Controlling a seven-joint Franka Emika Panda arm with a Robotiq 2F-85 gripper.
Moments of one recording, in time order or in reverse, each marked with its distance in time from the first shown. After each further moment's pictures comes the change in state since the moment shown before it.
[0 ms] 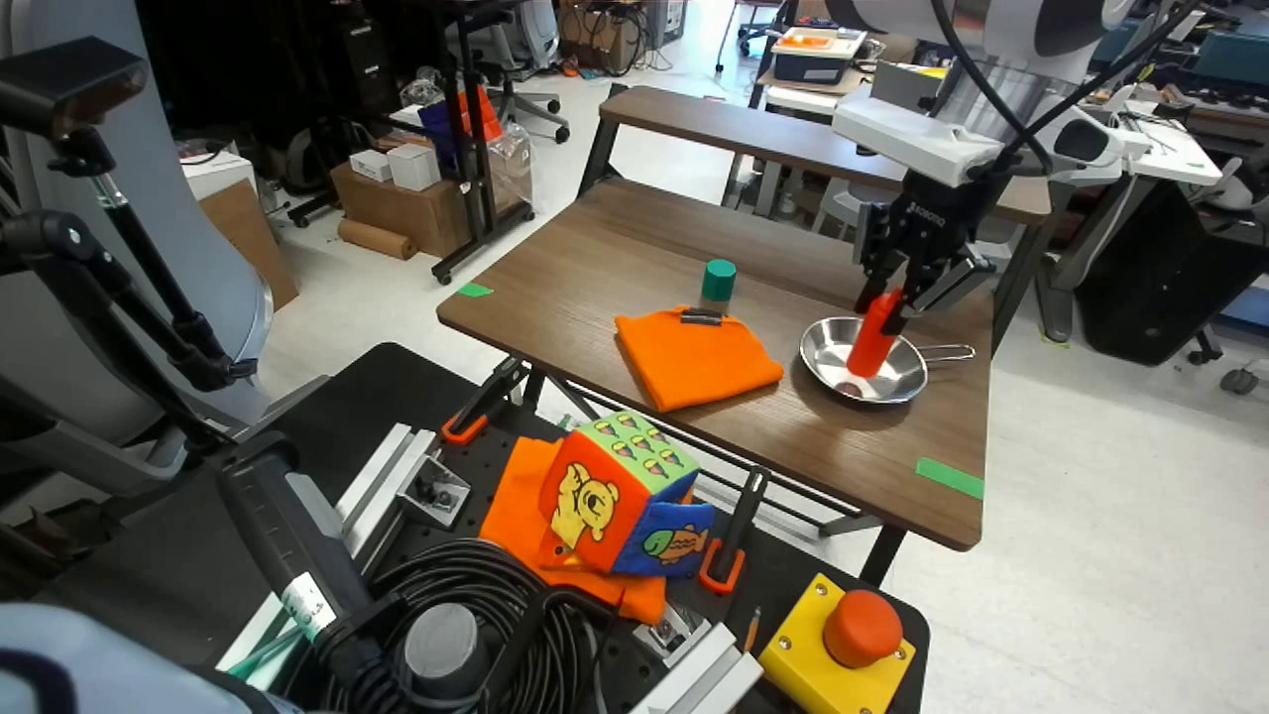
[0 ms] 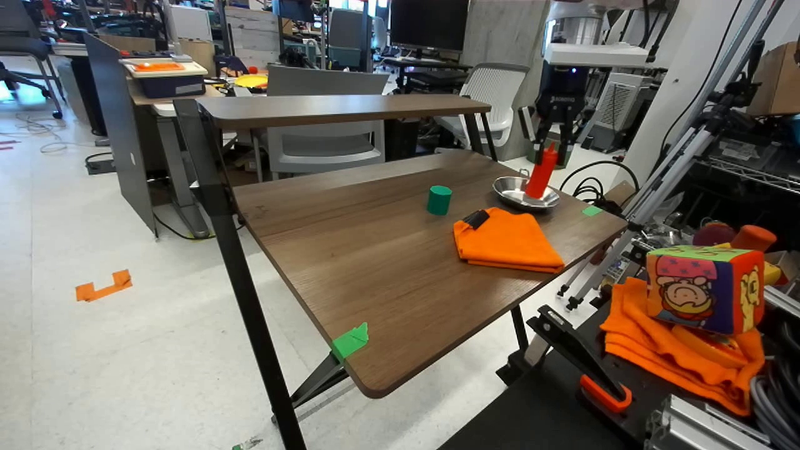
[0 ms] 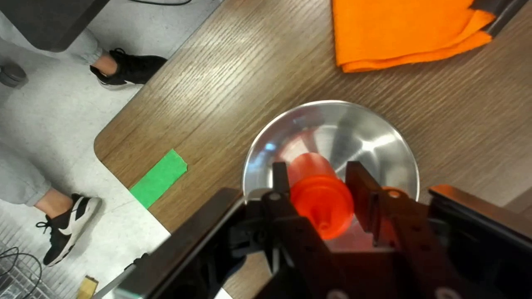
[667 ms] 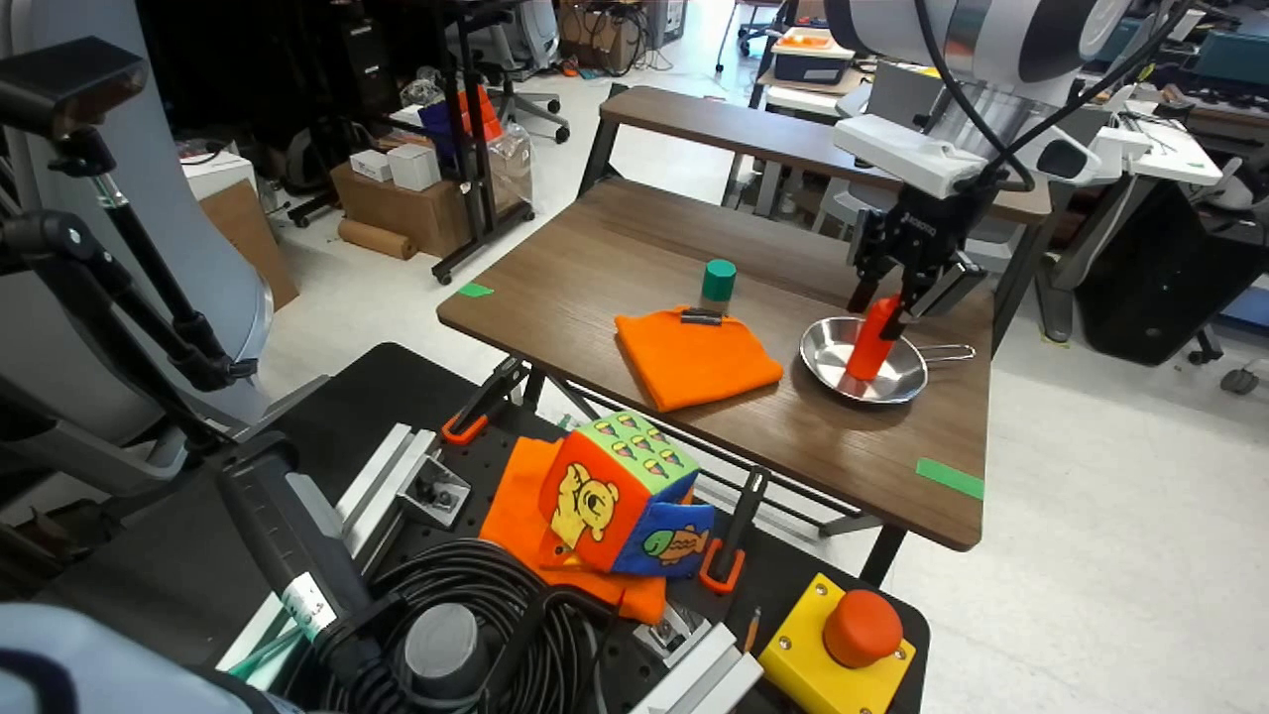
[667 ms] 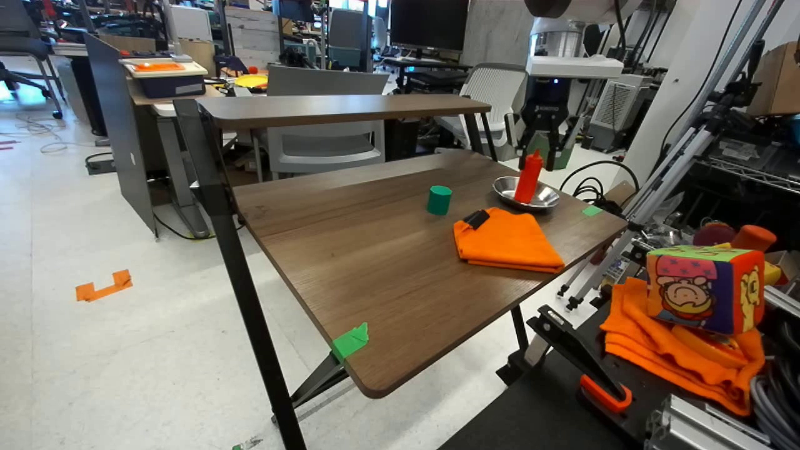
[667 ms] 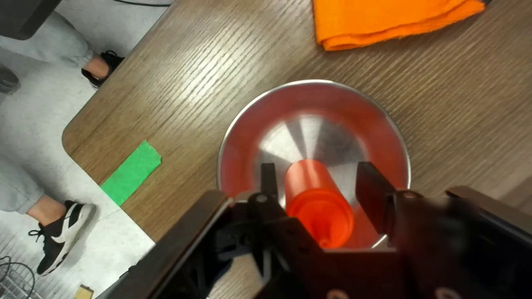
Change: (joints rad) arm 0.000 0.100 0.003 0.115 0.029 -0.037 0.016
